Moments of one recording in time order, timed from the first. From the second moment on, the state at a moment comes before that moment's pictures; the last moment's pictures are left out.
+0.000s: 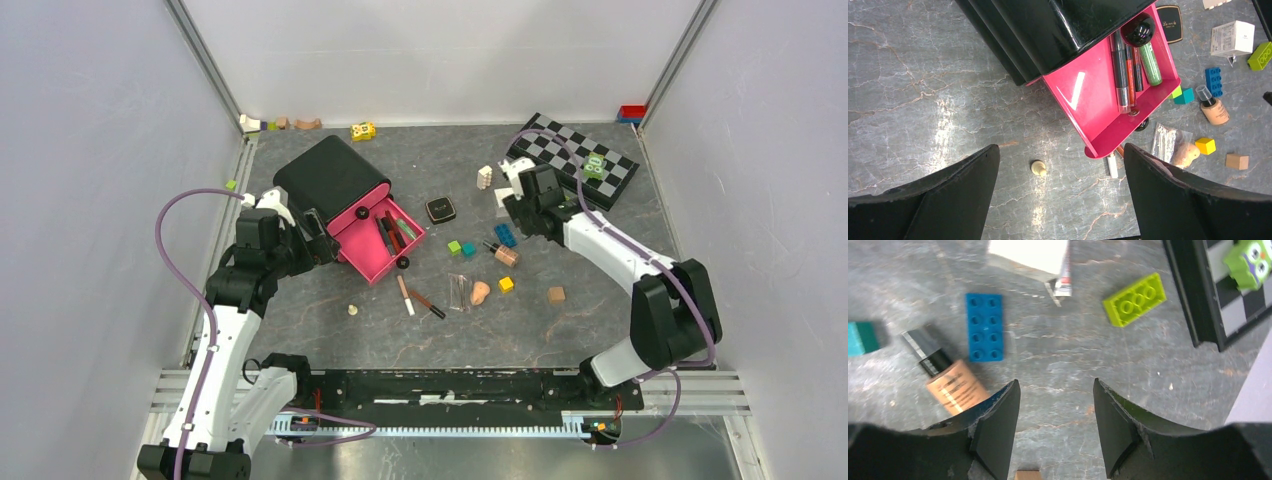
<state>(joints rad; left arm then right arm) -0.09 0.80 0.86 -0.75 0.08 -0.43 0.41 1.51 1.03 -0.39 0.26 -0.21</state>
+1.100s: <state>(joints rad) -0.09 0.81 0.86 -0.75 0.08 -0.43 0.17 1.98 1.42 -0.33 -0.09 0.01</state>
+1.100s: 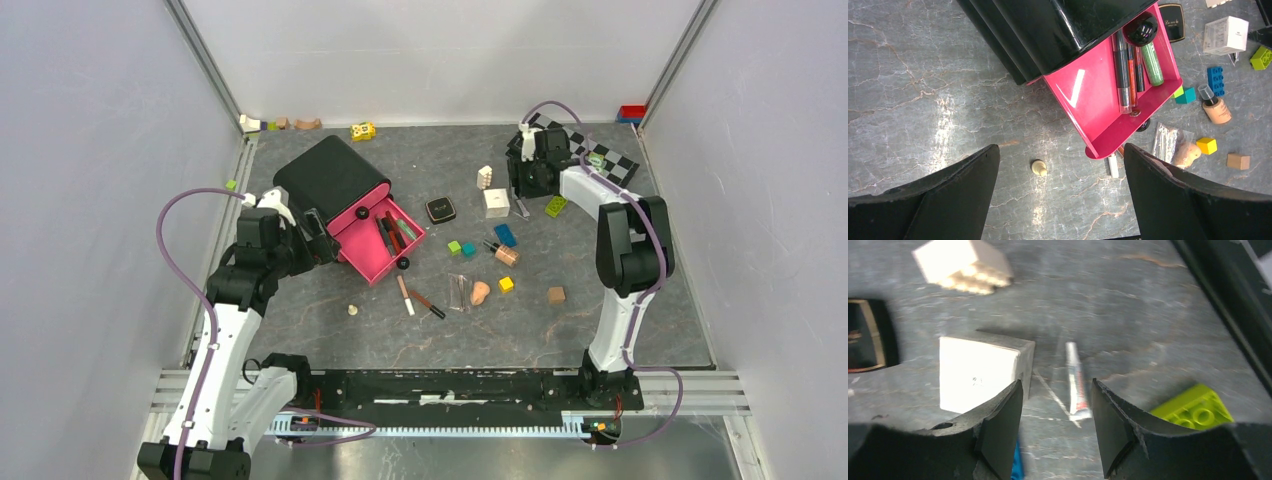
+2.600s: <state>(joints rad) -0.09 0.81 0.86 -0.75 0.08 -0.43 0.19 2.08 1.46 -0.34 0.02 -0.03</state>
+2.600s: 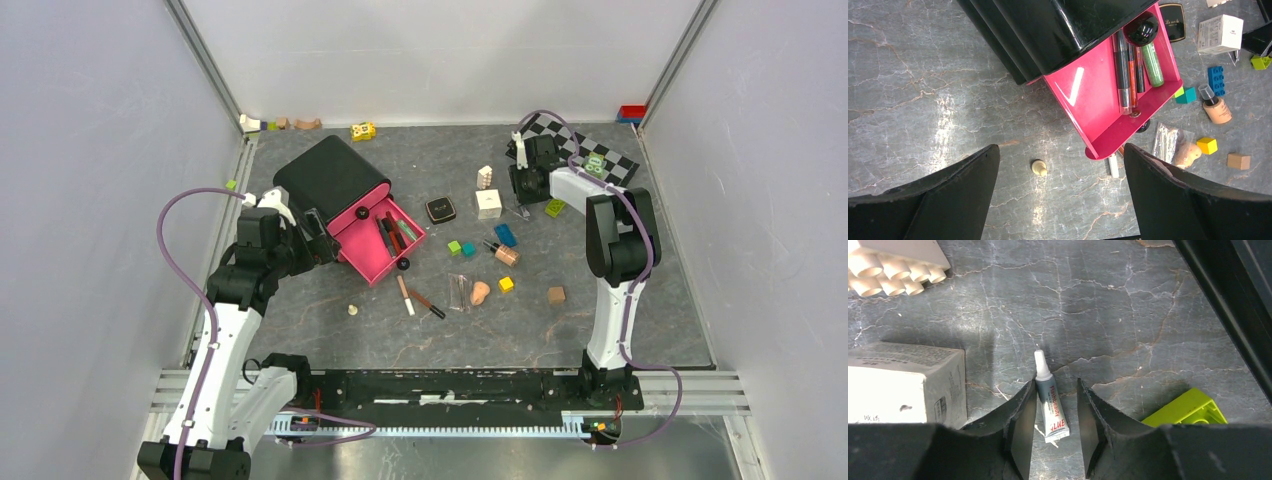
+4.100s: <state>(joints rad) -0.09 0.79 0.86 -0.75 0.05 -0.43 0.49 1.60 1.17 -0.15 -0.07 0.18</state>
